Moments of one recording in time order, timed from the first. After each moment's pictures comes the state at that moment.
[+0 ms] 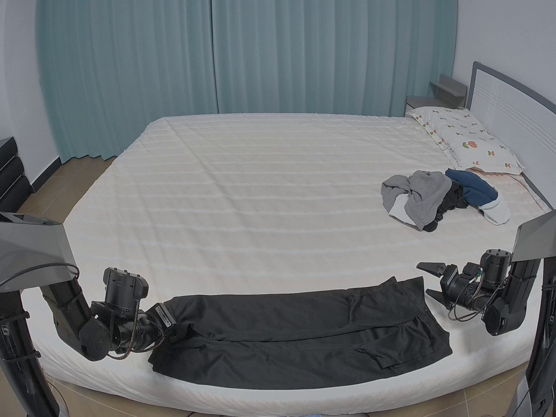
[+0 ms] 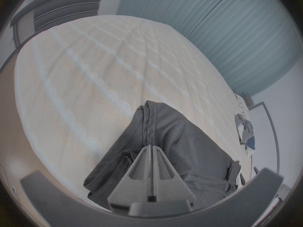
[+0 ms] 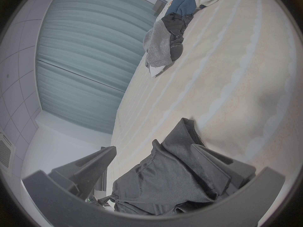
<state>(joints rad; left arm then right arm) -0.23 2.09 -0.38 -0.86 0.03 -0.86 -0.10 2.37 -0.45 -1.49 0.52 0.91</state>
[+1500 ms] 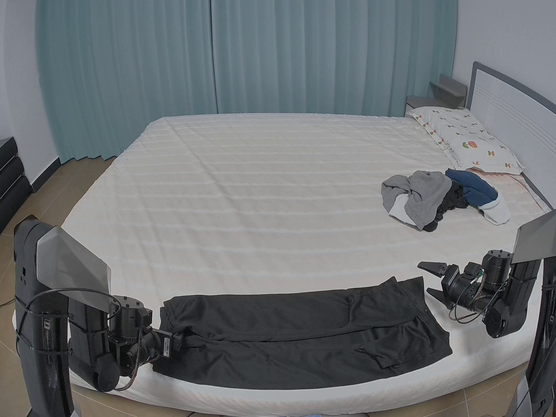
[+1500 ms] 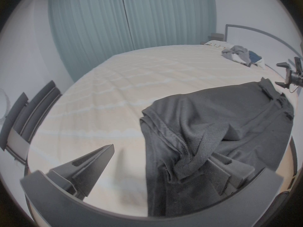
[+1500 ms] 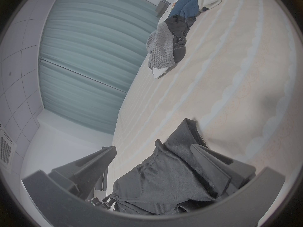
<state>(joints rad) -0.24 2.37 -0.16 -1.51 0.23 0.00 -0.10 2.37 -0.43 -1.55 0.53 0.91</state>
